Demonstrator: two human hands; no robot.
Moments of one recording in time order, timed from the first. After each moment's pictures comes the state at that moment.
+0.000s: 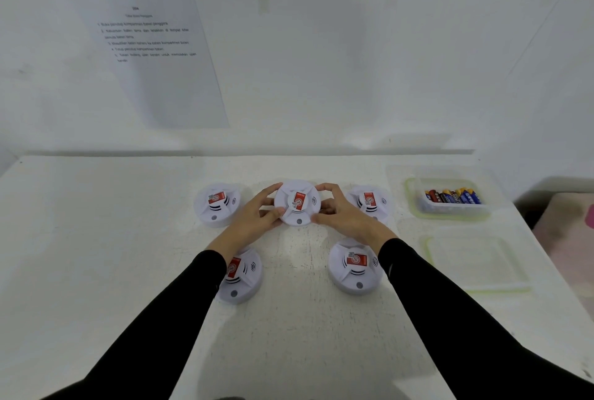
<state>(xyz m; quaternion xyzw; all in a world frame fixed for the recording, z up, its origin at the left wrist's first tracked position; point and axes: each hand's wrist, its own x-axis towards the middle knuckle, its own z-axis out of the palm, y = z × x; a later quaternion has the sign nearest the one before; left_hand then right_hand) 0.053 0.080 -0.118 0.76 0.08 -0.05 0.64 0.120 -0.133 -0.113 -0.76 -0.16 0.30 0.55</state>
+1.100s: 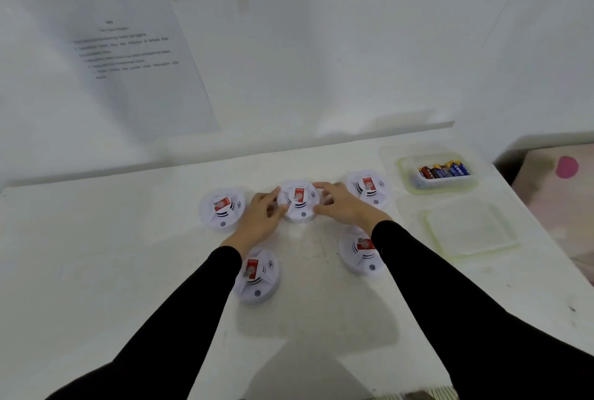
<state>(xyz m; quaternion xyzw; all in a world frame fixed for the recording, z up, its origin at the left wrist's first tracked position) 0.064 0.095 -0.126 0.90 0.05 -0.08 0.42 0.107 -0.114 -0.100 -0.86 -0.09 0.25 0.43</state>
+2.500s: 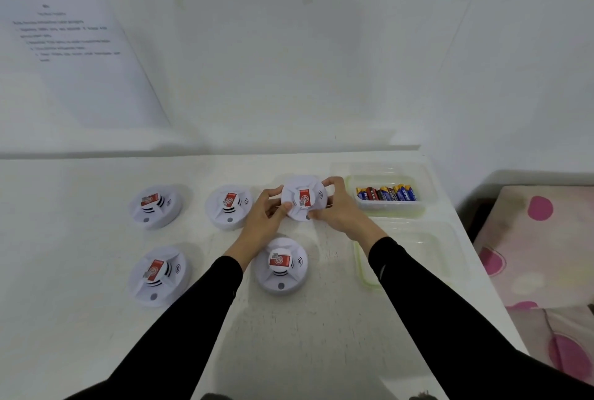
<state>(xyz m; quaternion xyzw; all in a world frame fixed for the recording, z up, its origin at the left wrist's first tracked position) 0.090 -0.068 -0.142 0.75 0.11 0.01 0.65 0.139 -0.247 -0.098 -0.83 -0.05 0.21 0.52</state>
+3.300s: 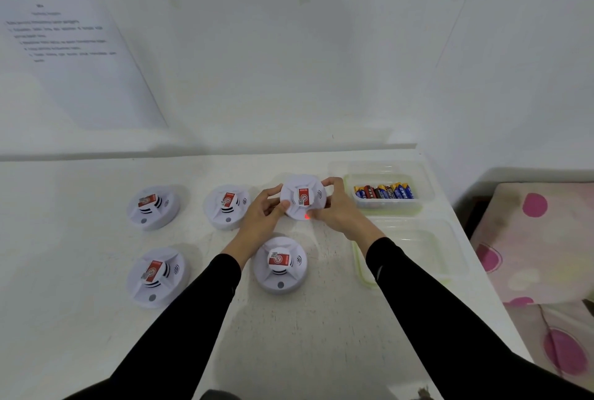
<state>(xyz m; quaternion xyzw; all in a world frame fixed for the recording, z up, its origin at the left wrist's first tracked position) 0.091 -0.064 -0.143 0.74 0.11 0.00 0.66 0.132 -0.246 -0.096 -0.81 -0.05 0.20 0.54</state>
